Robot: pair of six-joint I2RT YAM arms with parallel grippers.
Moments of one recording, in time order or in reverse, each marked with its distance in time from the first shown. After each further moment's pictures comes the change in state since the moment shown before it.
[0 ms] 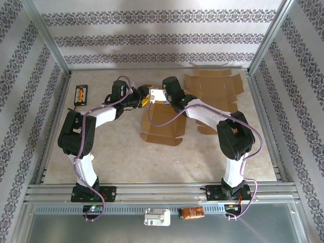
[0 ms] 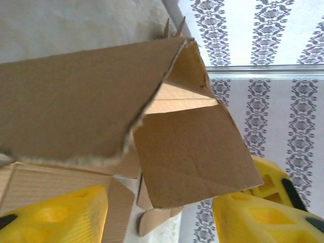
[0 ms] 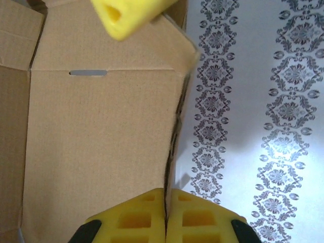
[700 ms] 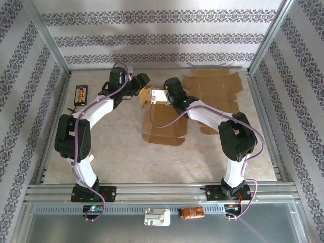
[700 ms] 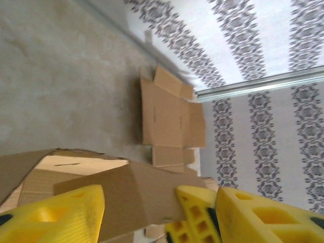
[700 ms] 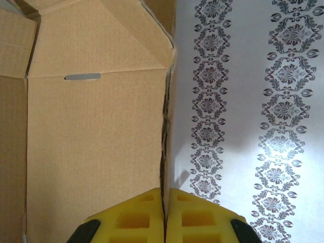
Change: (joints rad) left arm -0.003 -0.049 0.214 -0.295 -0.129 0.229; right arm -0.005 -0.027 -0.043 0.045 -0.023 0.002
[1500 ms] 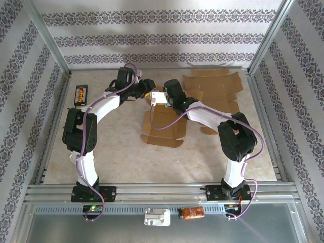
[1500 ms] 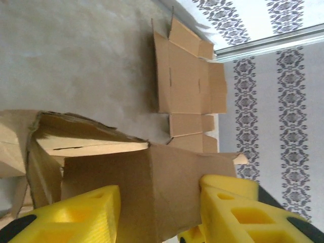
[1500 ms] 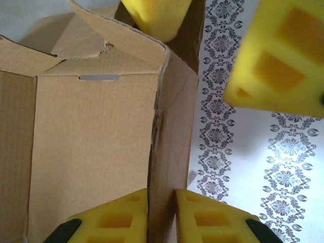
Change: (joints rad) left arm -0.032 0.107 0.114 -0.147 0.080 0.114; right arm 0.010 0.000 -0.022 0.002 -0.003 0.009
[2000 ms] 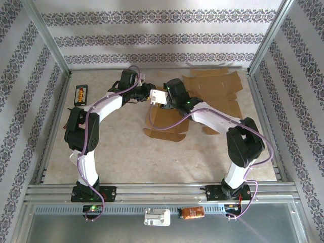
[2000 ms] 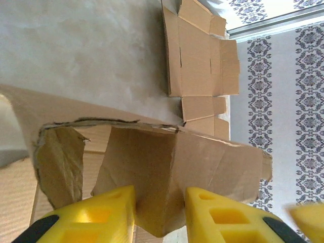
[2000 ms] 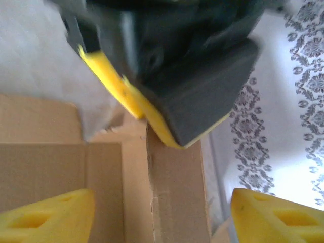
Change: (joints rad) left arm -0.022 0.028 0.010 -0.037 0.016 0.024; right arm 0.001 -0.122 -0.005 -0.149 -0.214 0.294
